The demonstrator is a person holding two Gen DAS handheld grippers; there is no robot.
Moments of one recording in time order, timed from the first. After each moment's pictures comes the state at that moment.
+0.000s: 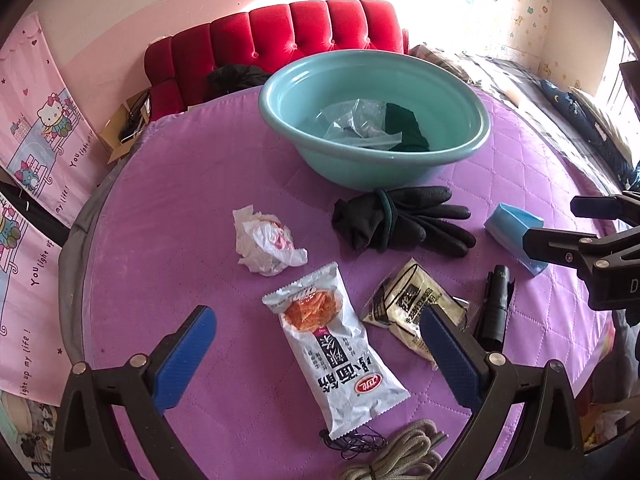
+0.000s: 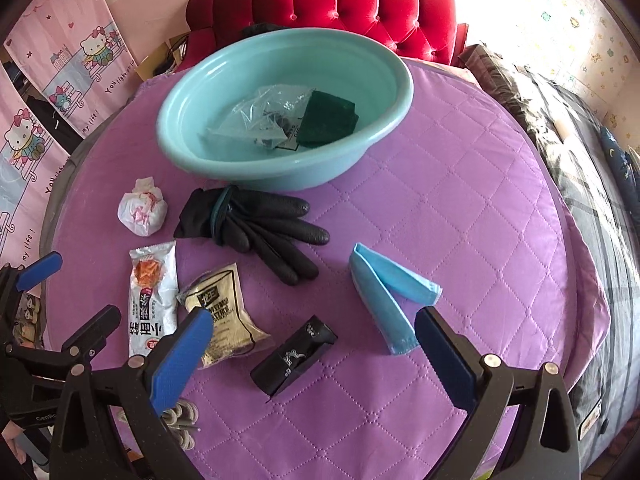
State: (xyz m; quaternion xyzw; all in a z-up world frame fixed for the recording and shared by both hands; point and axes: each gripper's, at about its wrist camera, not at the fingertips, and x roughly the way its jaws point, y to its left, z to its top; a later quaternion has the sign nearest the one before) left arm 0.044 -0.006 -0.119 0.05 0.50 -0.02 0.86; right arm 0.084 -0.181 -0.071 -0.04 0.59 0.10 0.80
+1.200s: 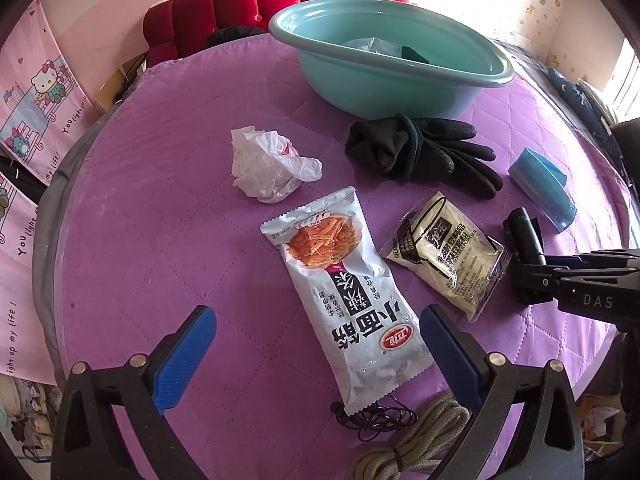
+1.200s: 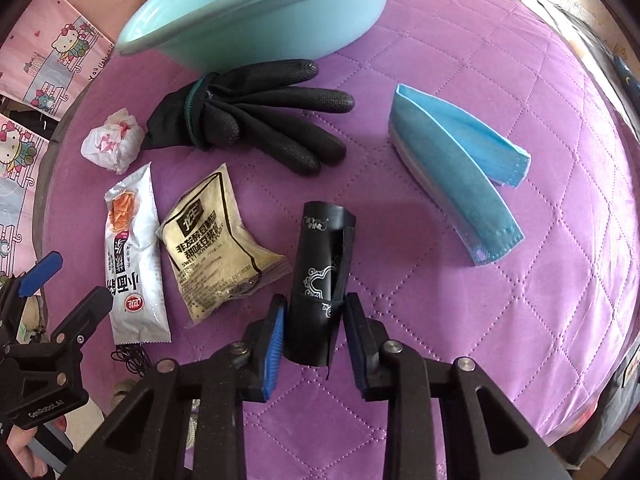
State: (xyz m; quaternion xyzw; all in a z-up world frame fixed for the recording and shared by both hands) left arm 0.030 0.016 -0.174 0.03 0.54 -0.02 0.84; right arm 0.056 -0.176 -0.162 0.03 0.67 0.10 0.74
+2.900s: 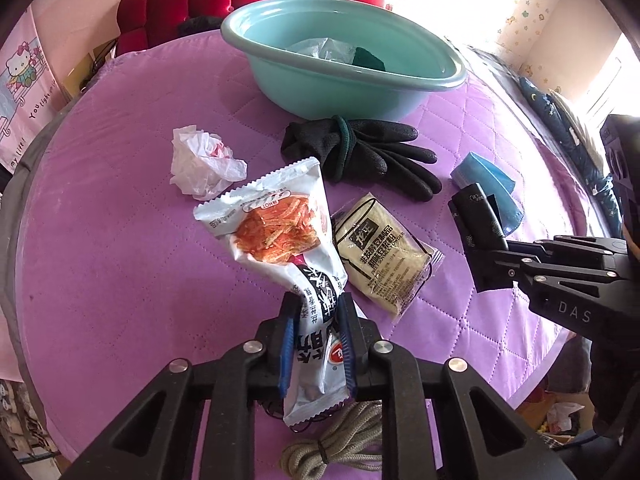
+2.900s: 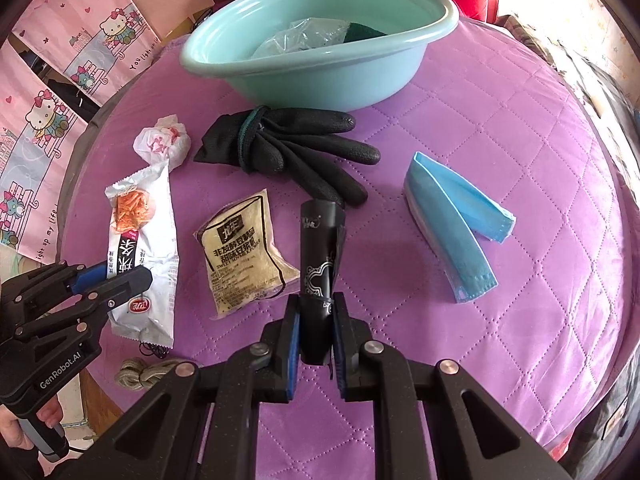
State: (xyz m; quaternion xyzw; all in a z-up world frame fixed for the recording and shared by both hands) left arm 0.032 -0.022 -0.159 -0.03 0.56 -0.09 0.83; right arm 0.047 -0.182 -0.111 -0.01 0.62 0.17 0.77
